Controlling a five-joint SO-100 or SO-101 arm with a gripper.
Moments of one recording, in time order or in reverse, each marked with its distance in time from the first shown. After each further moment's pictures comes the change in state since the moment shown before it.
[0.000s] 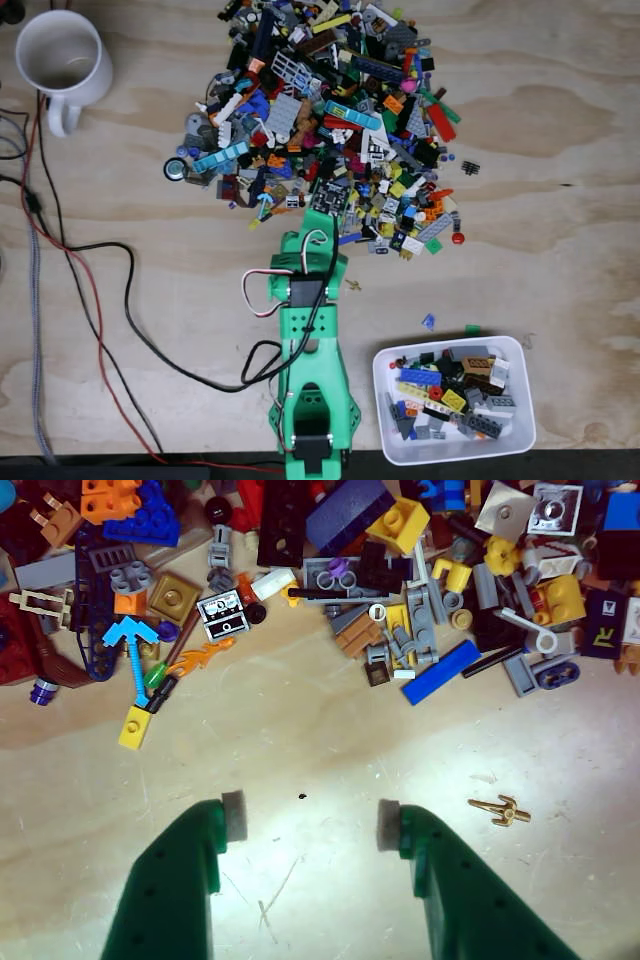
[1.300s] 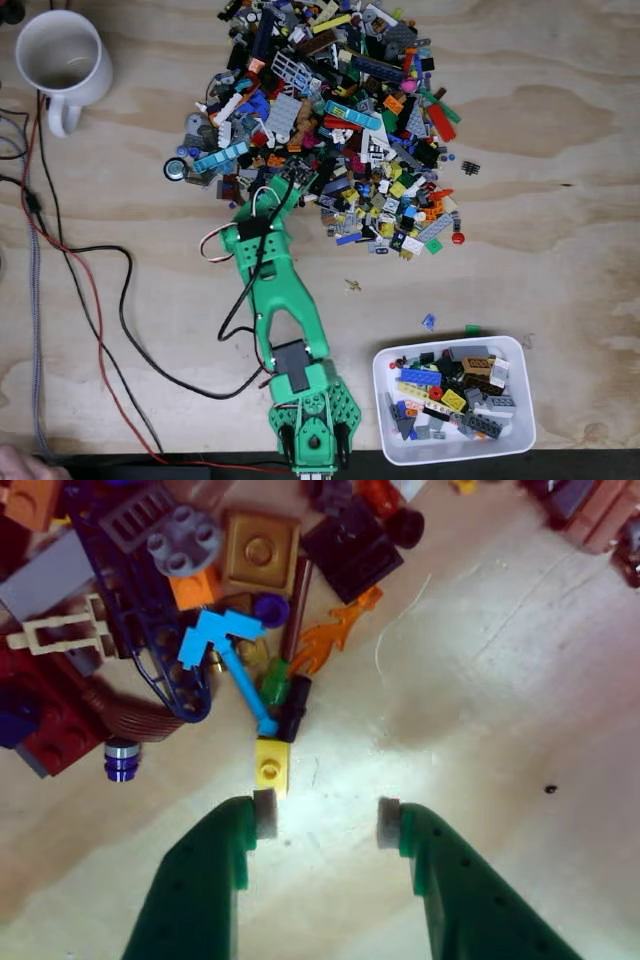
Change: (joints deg) arm -15.9 -39.0 -9.1 -18.0 35.3
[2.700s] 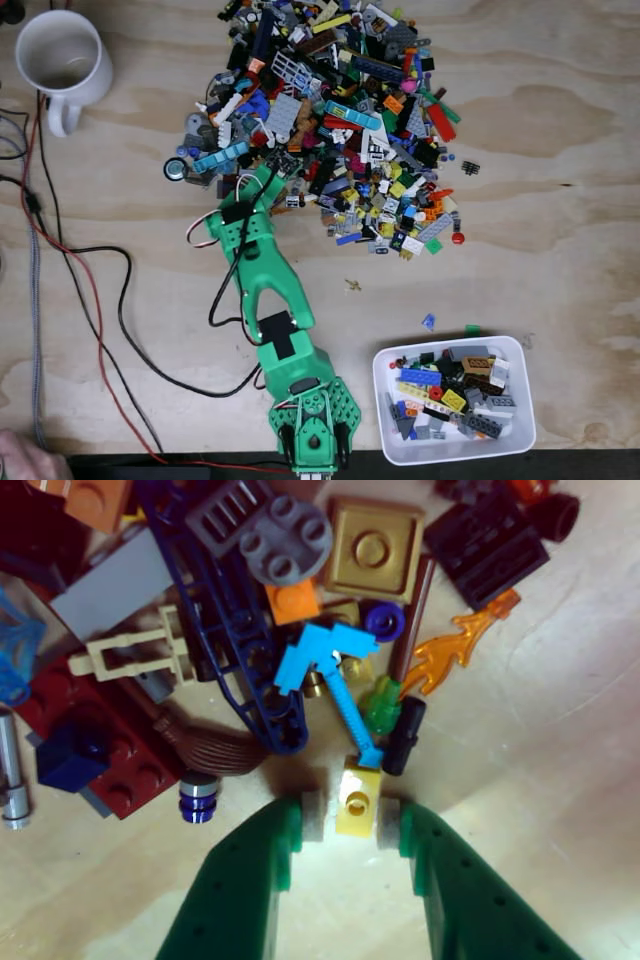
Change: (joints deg) arm -3.3 -13.7 -9.7 -3.0 4.0
